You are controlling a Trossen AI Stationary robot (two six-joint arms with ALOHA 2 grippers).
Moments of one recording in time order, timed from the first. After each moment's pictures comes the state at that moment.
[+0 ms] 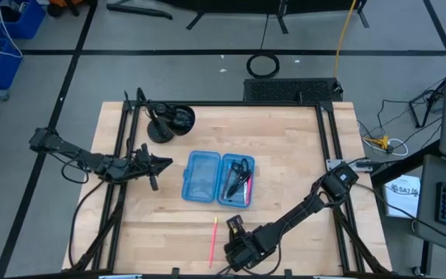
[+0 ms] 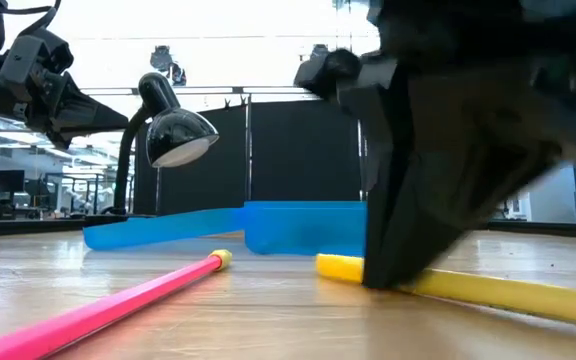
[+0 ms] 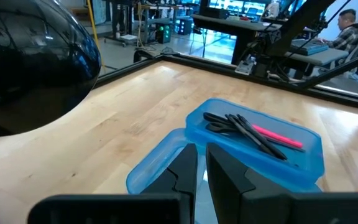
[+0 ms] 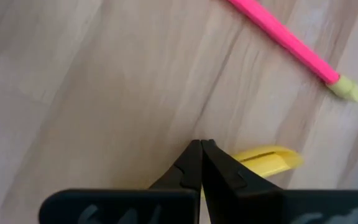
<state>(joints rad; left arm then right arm) -0.37 0.37 0.02 0.16 -0.68 -0.28 0.62 2.25 1.69 -0.72 0.28 0.11</state>
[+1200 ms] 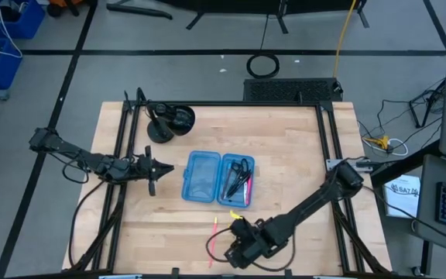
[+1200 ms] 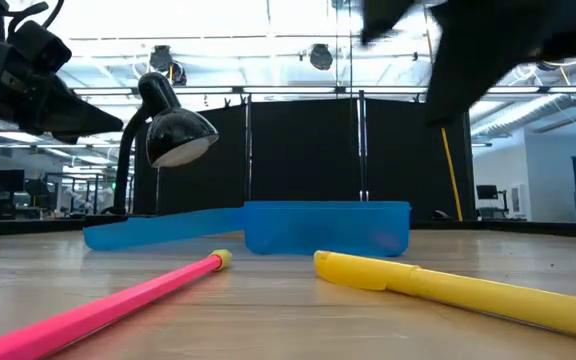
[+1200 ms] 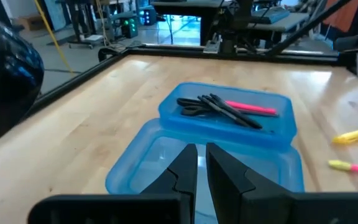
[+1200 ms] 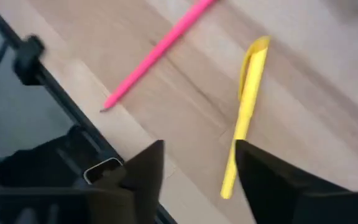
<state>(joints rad) -0.37 0.37 0.02 0.13 -0.53 -0.13 0.61 2.08 1.70 -0.77 0.17 1.45</state>
